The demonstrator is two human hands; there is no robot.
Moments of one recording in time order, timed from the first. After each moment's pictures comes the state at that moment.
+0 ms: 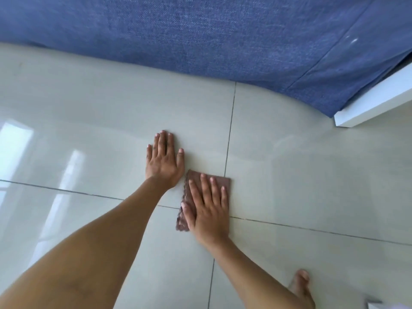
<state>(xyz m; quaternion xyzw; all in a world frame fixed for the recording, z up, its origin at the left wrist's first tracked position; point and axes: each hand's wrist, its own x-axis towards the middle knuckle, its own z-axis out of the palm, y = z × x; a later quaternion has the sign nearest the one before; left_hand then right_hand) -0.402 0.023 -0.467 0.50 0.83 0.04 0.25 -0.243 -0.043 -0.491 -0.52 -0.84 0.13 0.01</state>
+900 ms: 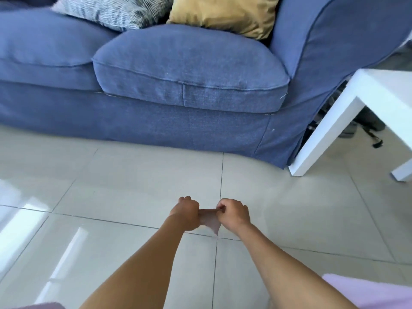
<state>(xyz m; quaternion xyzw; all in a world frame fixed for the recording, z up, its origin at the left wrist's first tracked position) -0.347 -0.057 -0.284 0.59 0.75 -0.08 0.27 -0.205 -0.018 -0.294 -0.60 -0.74 0.30 0.01</state>
